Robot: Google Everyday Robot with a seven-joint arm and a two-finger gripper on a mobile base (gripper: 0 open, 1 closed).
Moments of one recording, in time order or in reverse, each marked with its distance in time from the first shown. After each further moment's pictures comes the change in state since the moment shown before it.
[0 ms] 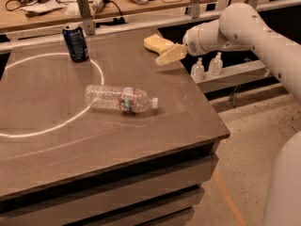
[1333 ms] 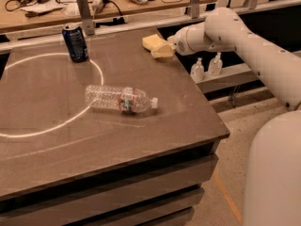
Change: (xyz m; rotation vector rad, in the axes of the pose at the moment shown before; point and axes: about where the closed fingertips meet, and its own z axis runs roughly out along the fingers) arm -0.010 0.001 0.046 -0.005 -0.024 0.051
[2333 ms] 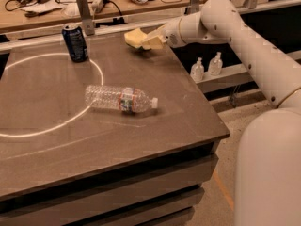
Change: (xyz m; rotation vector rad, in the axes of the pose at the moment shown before) arm -0.048 0.035 0.006 -0.170 -0.108 -0.115
